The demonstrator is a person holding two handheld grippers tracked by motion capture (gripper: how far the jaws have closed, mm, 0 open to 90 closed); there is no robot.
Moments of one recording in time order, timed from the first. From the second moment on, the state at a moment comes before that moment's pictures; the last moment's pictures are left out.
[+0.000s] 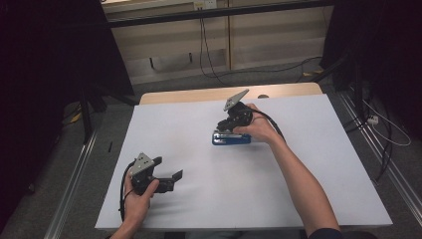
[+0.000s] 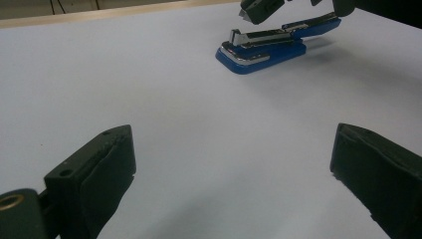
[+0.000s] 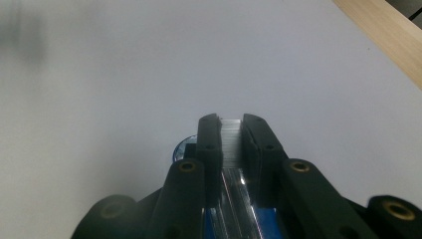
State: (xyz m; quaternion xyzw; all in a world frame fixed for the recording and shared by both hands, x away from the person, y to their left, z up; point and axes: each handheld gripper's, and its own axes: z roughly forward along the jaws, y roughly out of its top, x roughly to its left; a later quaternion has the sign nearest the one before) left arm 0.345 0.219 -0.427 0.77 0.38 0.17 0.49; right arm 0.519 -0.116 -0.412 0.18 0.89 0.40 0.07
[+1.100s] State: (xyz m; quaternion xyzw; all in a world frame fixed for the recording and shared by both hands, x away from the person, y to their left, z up) left arm 0.345 0.220 -0.427 0.77 0.37 0.17 0.49; right arm 0.519 -0.110 -0.421 0.13 0.91 0.38 0.07
